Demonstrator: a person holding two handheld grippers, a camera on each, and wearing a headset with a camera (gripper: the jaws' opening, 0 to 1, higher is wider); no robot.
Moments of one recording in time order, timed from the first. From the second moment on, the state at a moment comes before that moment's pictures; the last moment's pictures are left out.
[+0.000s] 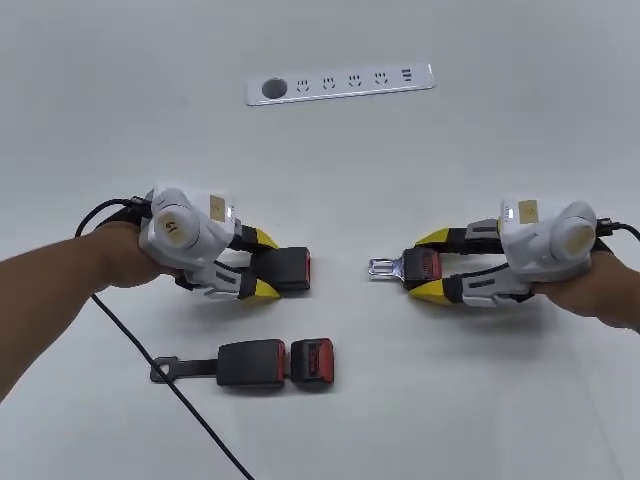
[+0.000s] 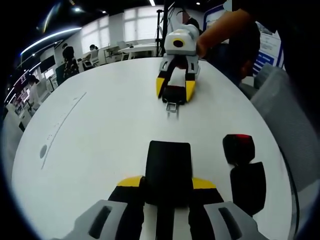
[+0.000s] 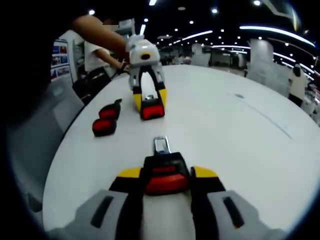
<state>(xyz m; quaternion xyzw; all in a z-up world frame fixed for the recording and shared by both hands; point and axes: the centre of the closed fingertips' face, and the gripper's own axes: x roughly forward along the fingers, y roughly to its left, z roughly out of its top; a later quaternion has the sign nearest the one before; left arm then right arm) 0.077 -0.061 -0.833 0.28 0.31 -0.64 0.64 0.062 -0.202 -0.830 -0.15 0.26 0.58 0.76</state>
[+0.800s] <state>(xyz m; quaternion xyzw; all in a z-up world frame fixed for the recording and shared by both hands) 0.076 -0.059 -0.832 0.29 0.31 -0.65 0.63 0.068 -0.152 -0.832 -0.15 0.24 0.60 0.75</state>
